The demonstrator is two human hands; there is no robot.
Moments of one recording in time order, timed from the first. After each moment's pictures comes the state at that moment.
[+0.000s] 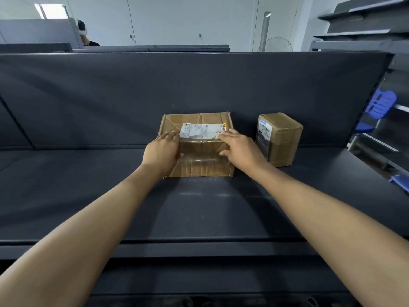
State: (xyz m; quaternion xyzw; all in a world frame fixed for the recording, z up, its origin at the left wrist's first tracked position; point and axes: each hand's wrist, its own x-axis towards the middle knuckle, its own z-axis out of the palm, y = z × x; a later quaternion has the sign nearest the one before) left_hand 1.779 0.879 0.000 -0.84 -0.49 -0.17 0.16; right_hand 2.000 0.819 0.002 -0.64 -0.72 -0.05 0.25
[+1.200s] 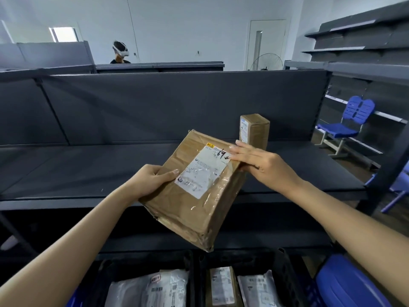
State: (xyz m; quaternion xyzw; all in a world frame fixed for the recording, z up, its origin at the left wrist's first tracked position) left_hand 1.687 0.645 0.035 -0.71 -0.51 -0.26 -0.42; right_hand 1.997 0.566 0.033 -0.44 -0.82 -0.10 0.36
